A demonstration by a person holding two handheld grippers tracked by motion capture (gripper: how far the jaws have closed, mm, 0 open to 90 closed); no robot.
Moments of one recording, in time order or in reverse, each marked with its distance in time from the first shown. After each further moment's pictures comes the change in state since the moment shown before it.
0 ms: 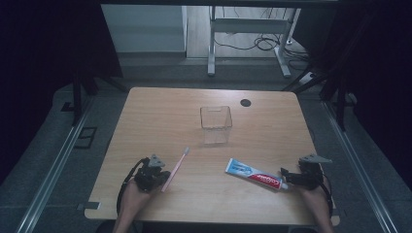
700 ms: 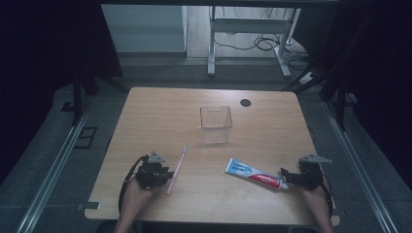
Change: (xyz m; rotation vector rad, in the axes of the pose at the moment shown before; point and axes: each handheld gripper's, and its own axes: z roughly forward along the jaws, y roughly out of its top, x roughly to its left) left arm 0.002 0.010 -0.004 -0.027 -0.002 -0.084; right arm 0.000 0.000 0.000 0.001 0.000 -0.001
